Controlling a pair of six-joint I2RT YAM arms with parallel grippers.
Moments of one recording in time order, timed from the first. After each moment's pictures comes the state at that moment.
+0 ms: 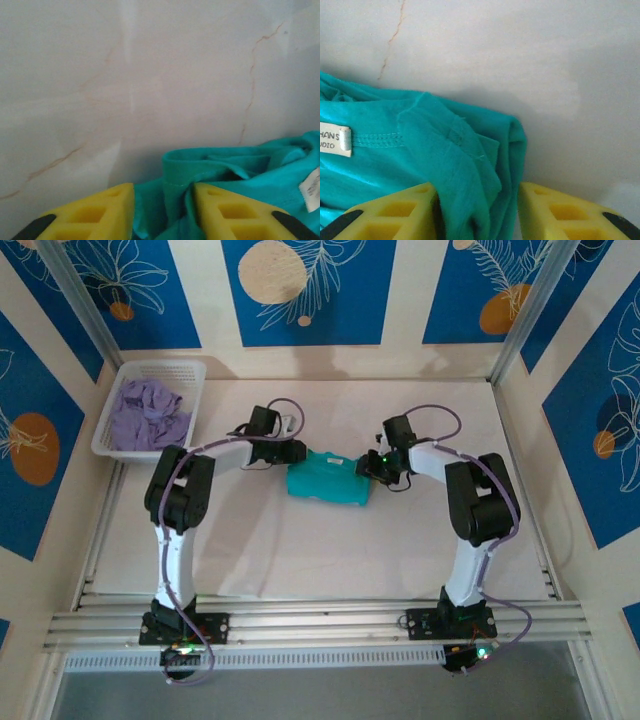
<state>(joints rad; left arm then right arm) -0.38 2.12 1.42 -0.18 0.41 -0.36 0.26 1.88 1.15 -0.40 -0.35 0.51</state>
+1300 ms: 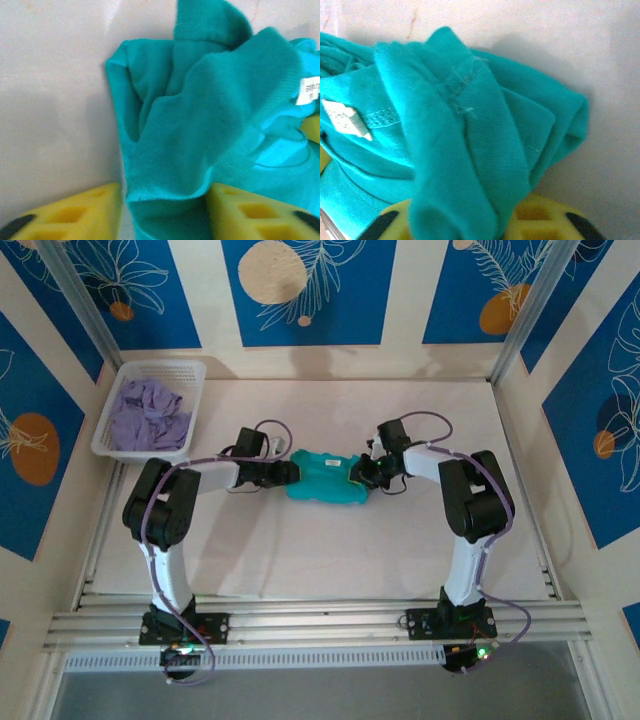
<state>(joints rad) -0.37 1.93 1.09 -0.08 0.49 -0.44 0.28 1.92 1.15 -0.36 -0.51 0.56</state>
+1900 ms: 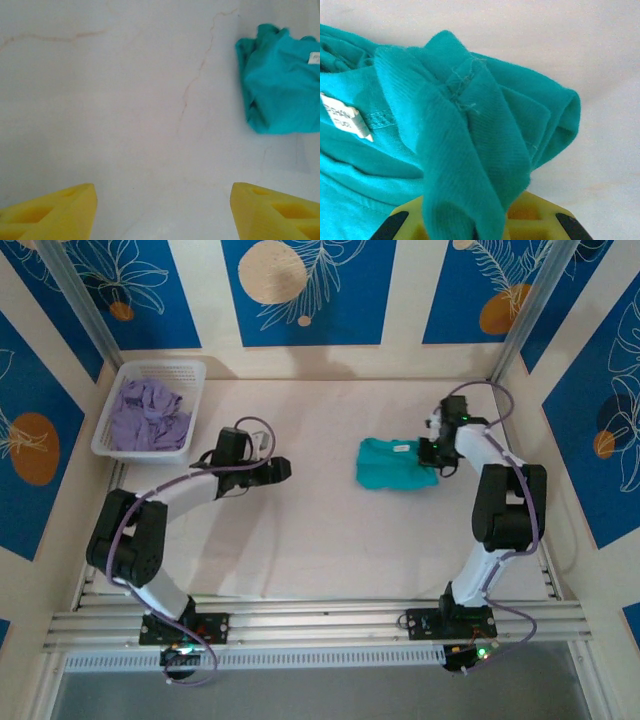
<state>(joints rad) -0.35 1.62 0.91 -0.09 0.43 -0.47 -0.06 1.80 1.30 -0.74 -0.10 0.04</state>
